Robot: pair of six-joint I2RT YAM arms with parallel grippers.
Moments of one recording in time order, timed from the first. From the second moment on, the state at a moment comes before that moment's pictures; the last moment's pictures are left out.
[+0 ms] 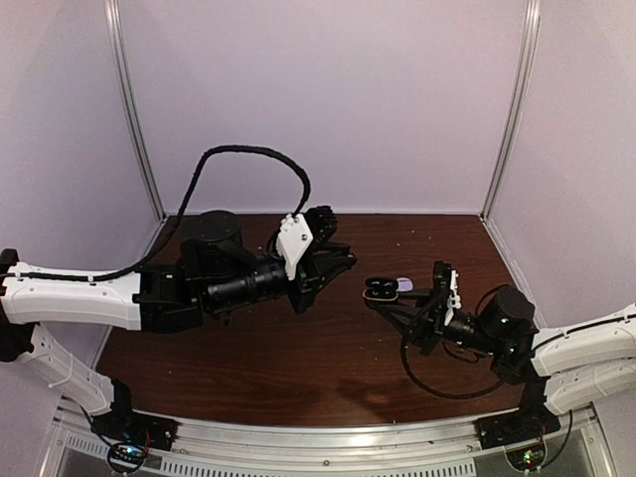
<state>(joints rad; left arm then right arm) -1.23 1.37 1.04 0.30 -0.08 0.28 0.96 1.08 0.27 0.99 -0.25 0.10</state>
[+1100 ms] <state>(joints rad) -1.23 1.43 1.04 0.33 -0.04 0.35 0.96 1.19 0.31 1.14 -0.29 0.26</state>
